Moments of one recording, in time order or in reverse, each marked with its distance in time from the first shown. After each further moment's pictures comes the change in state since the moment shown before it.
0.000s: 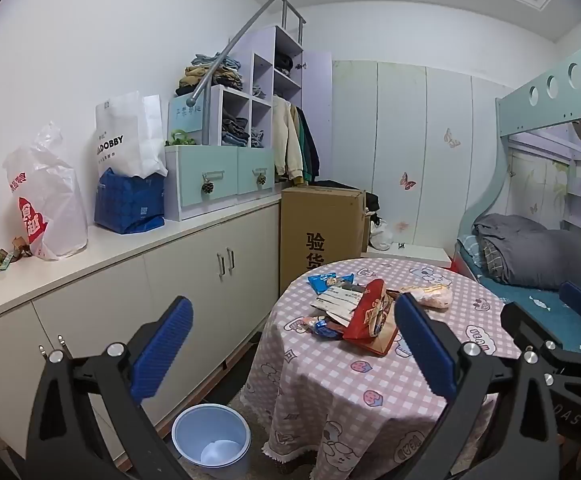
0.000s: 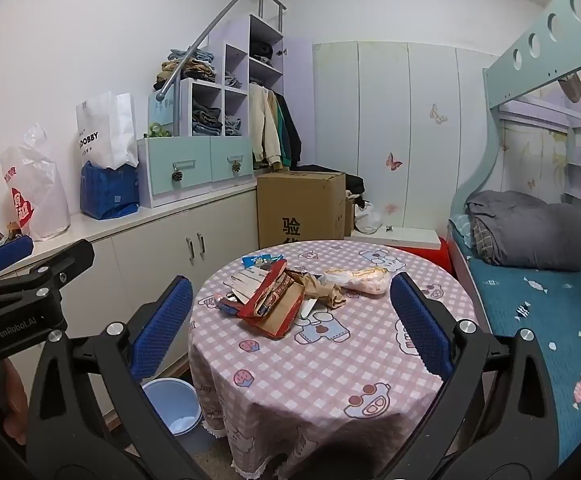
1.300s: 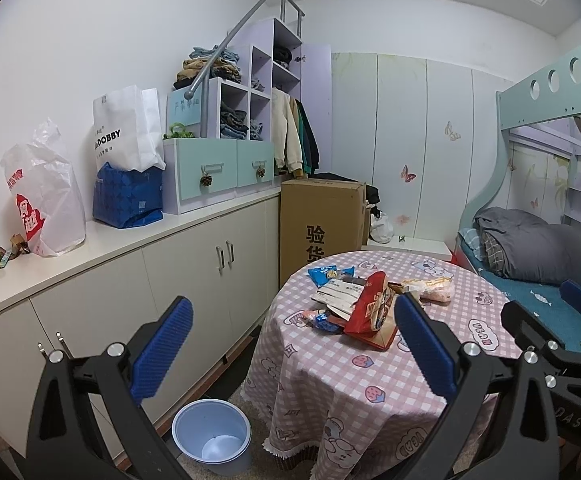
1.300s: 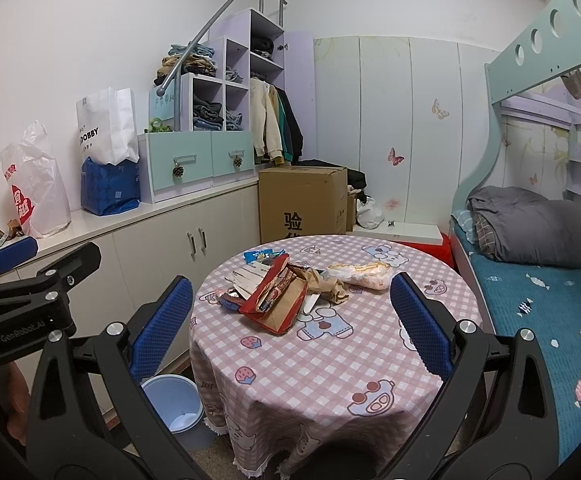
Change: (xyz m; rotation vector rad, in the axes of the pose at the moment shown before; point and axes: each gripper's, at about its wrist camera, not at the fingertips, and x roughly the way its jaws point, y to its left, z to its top) left arm 0.007 0.000 -0.014 0.000 0.017 0.002; right arm 0.004 0.005 0.001 0.000 0.019 -0.002
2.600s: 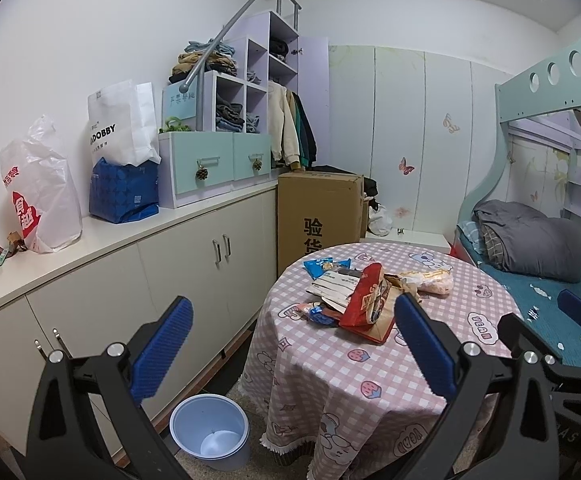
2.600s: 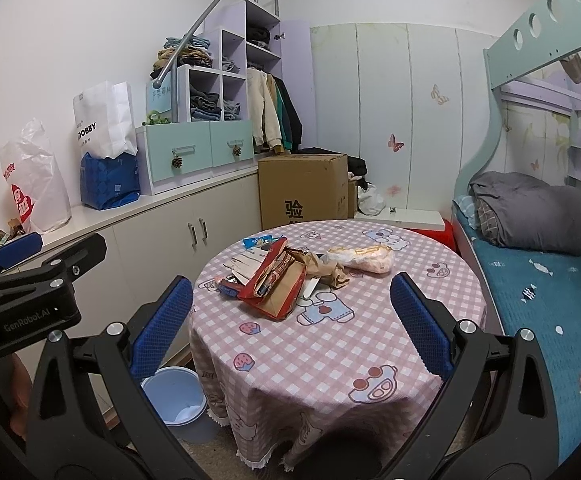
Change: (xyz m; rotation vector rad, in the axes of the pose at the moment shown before) left arm 0.017 -0.006 -0.007 0.006 0.029 -0.001; right arm 0.007 -0.003 -0.014 0.025 0.042 0.004
